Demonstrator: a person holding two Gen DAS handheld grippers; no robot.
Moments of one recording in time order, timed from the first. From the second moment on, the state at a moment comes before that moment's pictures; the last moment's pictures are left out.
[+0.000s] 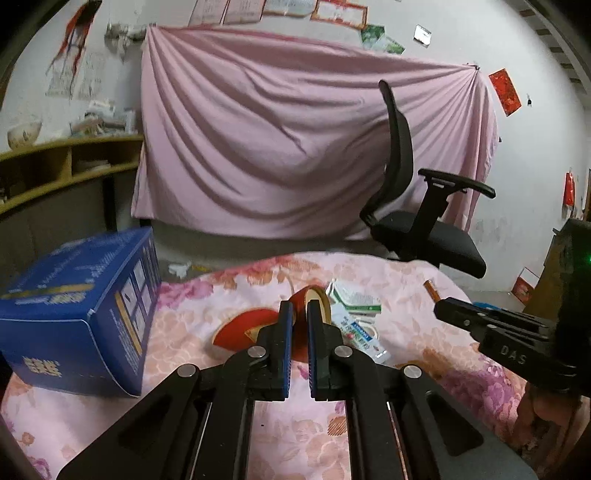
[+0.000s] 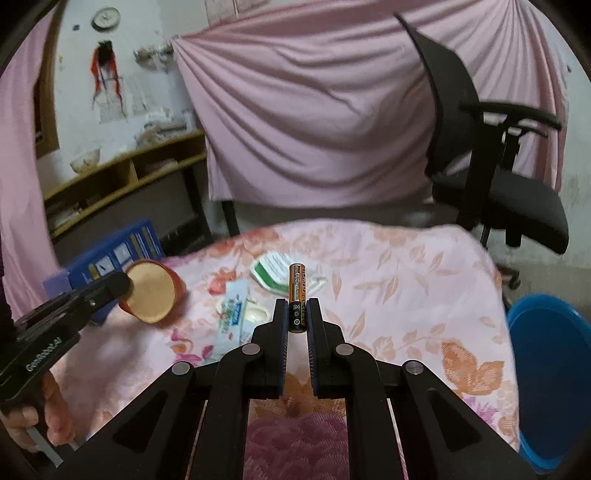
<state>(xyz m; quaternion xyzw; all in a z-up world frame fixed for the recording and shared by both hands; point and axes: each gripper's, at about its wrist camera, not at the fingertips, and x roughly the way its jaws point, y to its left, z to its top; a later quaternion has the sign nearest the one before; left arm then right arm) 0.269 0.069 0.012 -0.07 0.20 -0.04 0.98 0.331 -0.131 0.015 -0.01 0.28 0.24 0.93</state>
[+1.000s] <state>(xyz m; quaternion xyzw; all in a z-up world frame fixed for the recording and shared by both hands) 0.246 -0.041 0.081 -0.03 0.05 -0.13 0.99 0.276 -0.215 0.076 0.03 0.08 0.17 0.98</state>
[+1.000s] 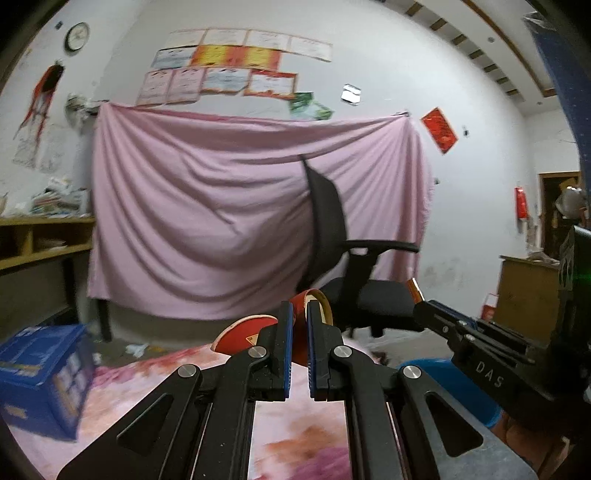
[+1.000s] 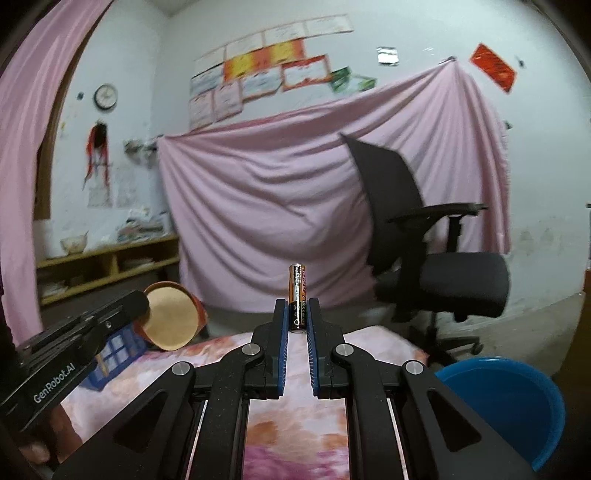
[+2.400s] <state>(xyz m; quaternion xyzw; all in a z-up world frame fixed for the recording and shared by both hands) 0.357 -0.259 0.051 -0.05 0.31 -0.29 0.91 0.304 -0.414 0.031 0.21 0.24 -0.03 0.95</state>
